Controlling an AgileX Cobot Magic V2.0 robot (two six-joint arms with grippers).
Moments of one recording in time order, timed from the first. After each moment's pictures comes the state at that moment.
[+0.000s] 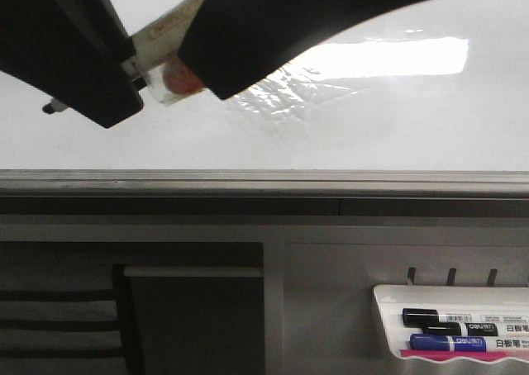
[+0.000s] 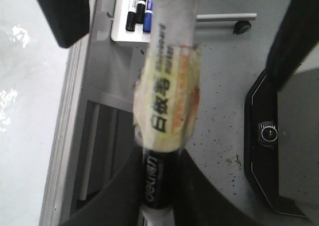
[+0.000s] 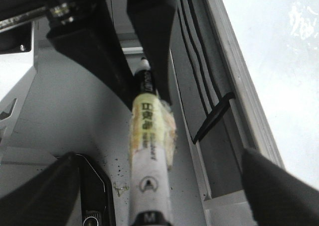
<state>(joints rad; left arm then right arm) -0.81 1.19 -1.01 -0.22 0.87 0.85 0.68 1.21 -0.98 0.65 0.70 -1.08</state>
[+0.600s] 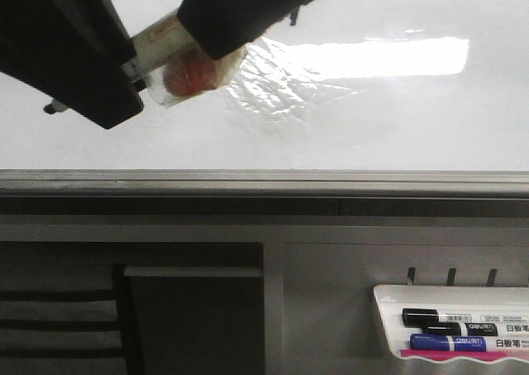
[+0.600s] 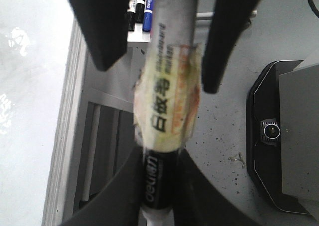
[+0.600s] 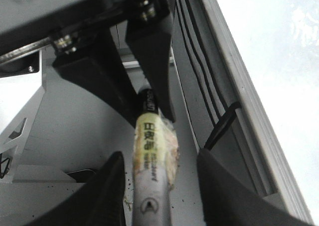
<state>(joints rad) -0.81 1.19 -1.01 -0.22 0.87 0.86 0.68 1.21 -0.98 0.72 0.68 -1.08</state>
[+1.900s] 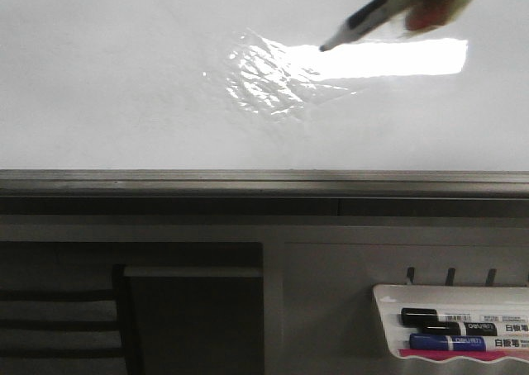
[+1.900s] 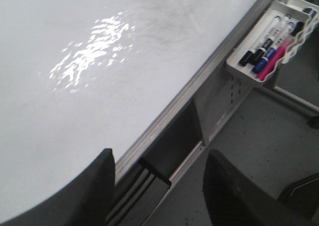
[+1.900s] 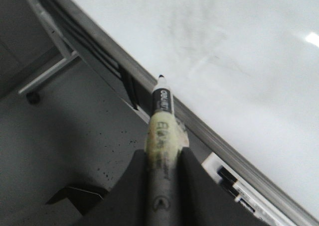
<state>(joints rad) -0.47 0.90 -0.96 -0.21 0.82 0.53 0.35 1.01 -0.97 0.40 0.83 -0.51</state>
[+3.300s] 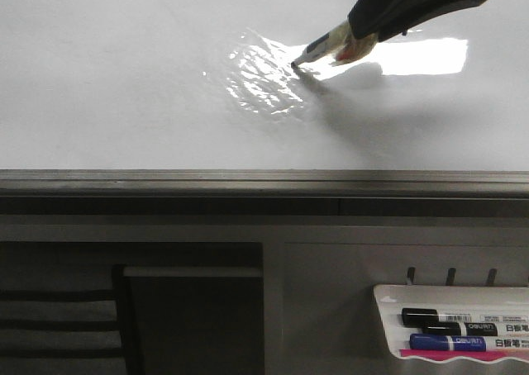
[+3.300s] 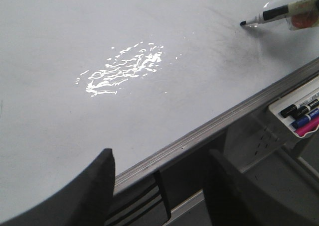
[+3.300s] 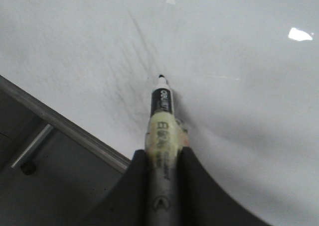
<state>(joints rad) -0.32 0.76 -0.75 -0.33 0.60 0.47 0.40 1.26 -0.95 0.45 0.42 -0.38</state>
